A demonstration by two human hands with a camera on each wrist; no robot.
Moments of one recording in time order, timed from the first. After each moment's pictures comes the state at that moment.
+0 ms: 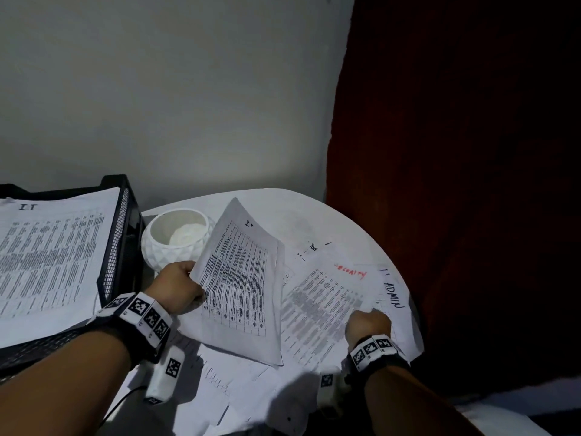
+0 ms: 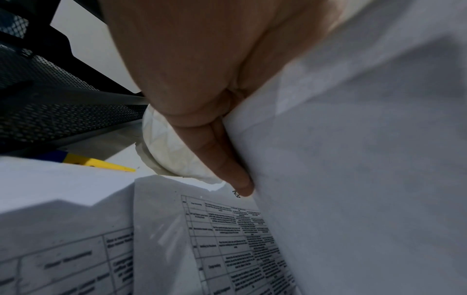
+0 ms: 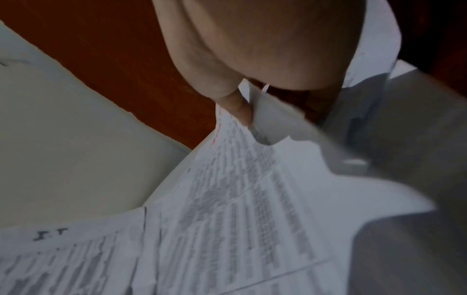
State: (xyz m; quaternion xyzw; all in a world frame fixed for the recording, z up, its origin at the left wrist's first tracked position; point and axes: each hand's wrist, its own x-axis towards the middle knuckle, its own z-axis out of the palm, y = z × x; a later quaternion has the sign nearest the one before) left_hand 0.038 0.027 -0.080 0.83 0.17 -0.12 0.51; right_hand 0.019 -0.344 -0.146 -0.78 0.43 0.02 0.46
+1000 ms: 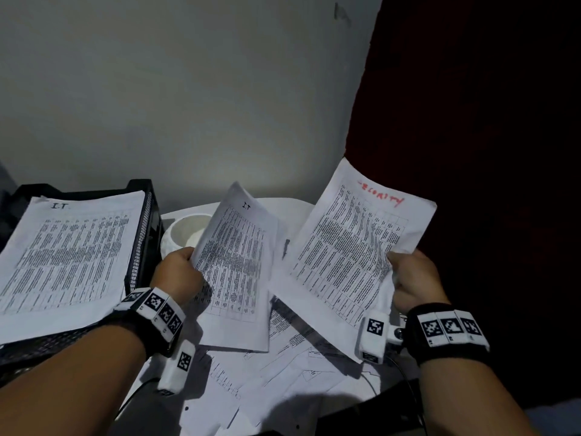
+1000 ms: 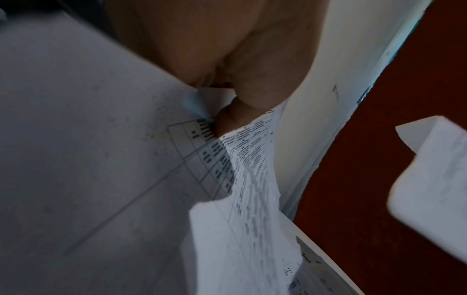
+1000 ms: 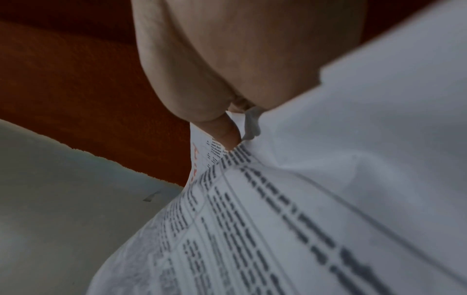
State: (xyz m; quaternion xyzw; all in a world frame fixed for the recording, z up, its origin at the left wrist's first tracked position) left_hand 0.032 0.037 -0.051 0.89 0.20 0.03 0.40; right_hand 0.060 -0.348 0.003 -0.61 0.26 -0.05 0.74
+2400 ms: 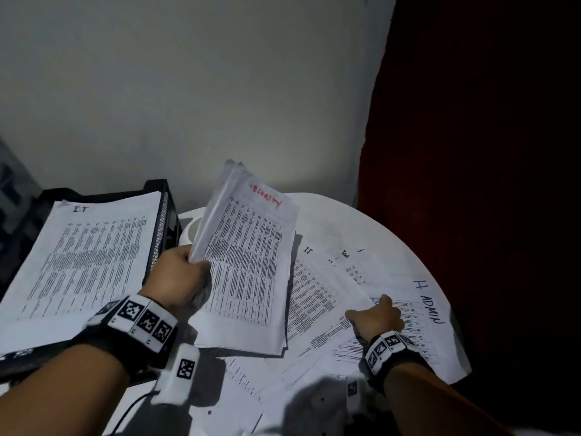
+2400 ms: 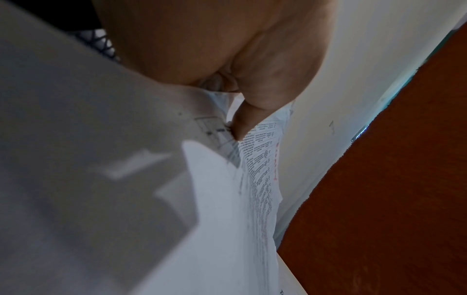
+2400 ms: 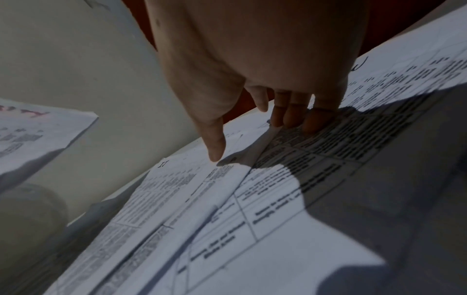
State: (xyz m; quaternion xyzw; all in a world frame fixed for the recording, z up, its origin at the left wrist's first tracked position) left_hand 0.021 0.059 -0.029 0.86 0.21 0.04 0.46; right_hand 0.055 -0.302 -0.144 -0.88 0.34 0.12 0.32
